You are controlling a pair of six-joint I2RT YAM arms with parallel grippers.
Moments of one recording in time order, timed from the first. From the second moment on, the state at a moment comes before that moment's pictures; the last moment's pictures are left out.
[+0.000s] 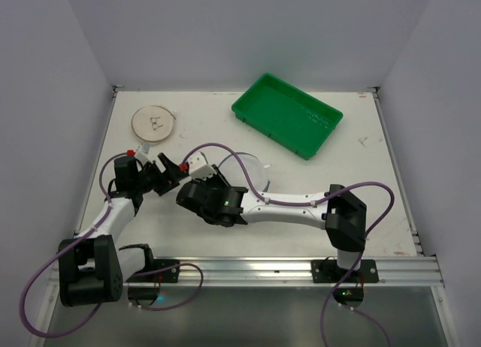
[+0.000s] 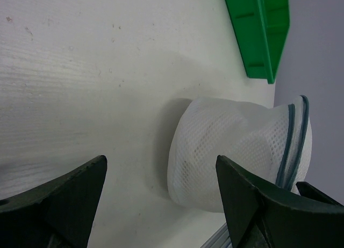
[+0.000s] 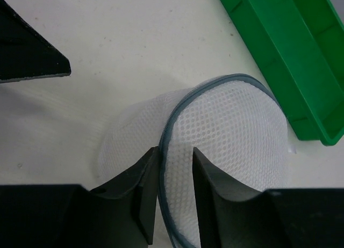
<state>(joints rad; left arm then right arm) 0.12 1.13 0.43 0.04 0.68 -0.67 1.32 1.86 1.50 -0.51 1.01 0.36</state>
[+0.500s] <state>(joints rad) 0.12 1.09 0.43 0.04 0.68 -0.68 1.32 1.86 1.50 -0.51 1.01 0.36</state>
